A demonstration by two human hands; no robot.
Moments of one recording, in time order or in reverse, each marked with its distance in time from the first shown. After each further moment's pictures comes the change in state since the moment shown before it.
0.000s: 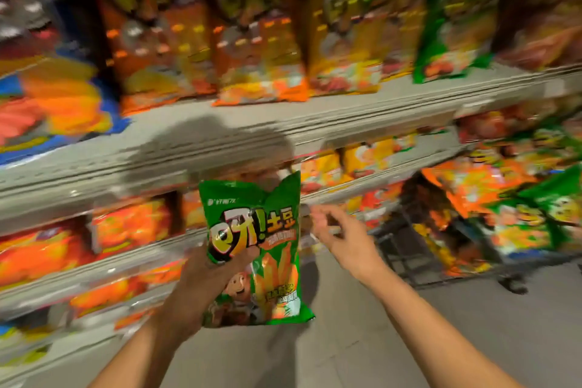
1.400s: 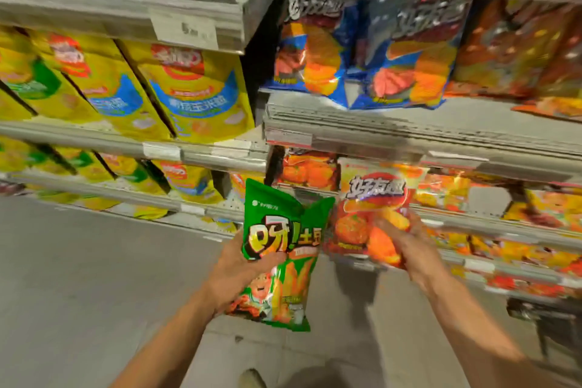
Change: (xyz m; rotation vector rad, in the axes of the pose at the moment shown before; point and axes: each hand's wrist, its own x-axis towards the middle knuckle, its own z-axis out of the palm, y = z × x) left_hand -0.214 -0.043 -0.260 -0.021 0.454 -0.108; right_hand -0.041 -0.110 0.255 0.552 -0.317 0.266
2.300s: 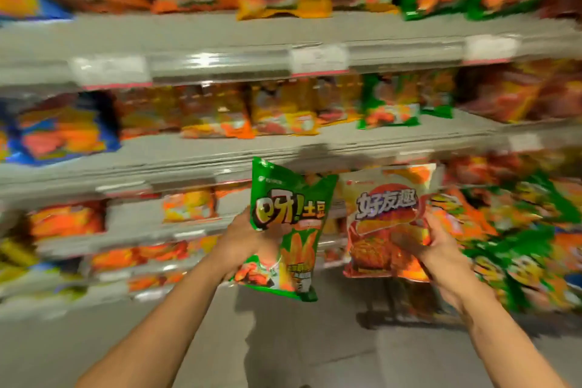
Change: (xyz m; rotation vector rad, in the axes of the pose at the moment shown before) left_hand -0.042 0.156 0.525 0.215 -0.347 0.244; right_hand -0.157 -0.129 -0.569 -0.044 0.235 -0.247
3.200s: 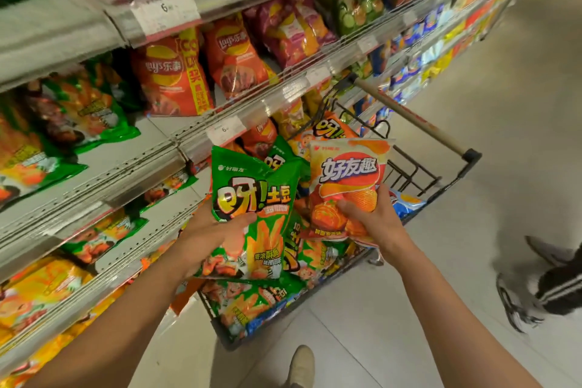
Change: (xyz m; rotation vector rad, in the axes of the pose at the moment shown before) left_hand 0.159 0.138 0.504 0.154 -0.471 0.051; right_hand 0.027 0.042 -0.465 0.096 0.560 0.158
